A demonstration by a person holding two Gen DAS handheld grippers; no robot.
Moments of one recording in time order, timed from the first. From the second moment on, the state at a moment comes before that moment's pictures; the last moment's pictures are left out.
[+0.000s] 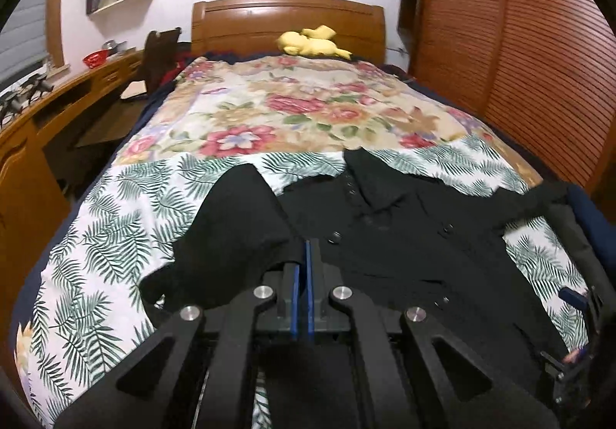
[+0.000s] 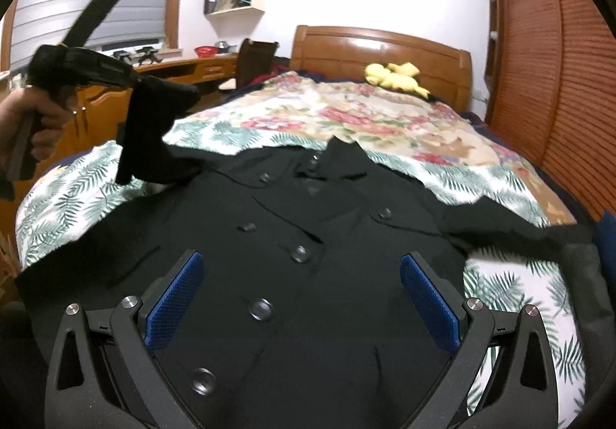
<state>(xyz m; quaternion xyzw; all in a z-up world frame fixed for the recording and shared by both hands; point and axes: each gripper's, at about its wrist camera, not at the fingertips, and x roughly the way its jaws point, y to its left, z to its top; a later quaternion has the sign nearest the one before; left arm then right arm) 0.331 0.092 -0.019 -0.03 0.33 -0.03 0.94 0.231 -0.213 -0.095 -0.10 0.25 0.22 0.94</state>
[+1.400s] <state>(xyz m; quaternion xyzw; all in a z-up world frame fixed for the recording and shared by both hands) 0.273 -0.036 -0.108 0.01 0.37 -0.16 0.91 0.250 -0.263 -0.120 -0.09 0.29 0.14 0.94</state>
